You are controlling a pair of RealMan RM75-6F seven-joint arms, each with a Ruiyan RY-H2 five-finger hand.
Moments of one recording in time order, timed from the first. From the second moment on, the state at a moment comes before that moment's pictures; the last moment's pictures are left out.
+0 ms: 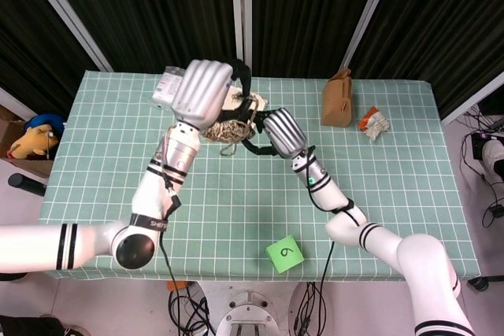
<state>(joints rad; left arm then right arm) -1.18 -1.20 -0.60 -1.97 0.51 1.21 0.58 1.02 -1.89 0.26 -0.75 -1.55 1.26 0.59</state>
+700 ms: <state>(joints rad) -1.15 -1.17 -0.53 -1.64 0.25 0.92 0.41 0.83 -1.81 0.21 -0.96 -1.57 1.49 0.87</state>
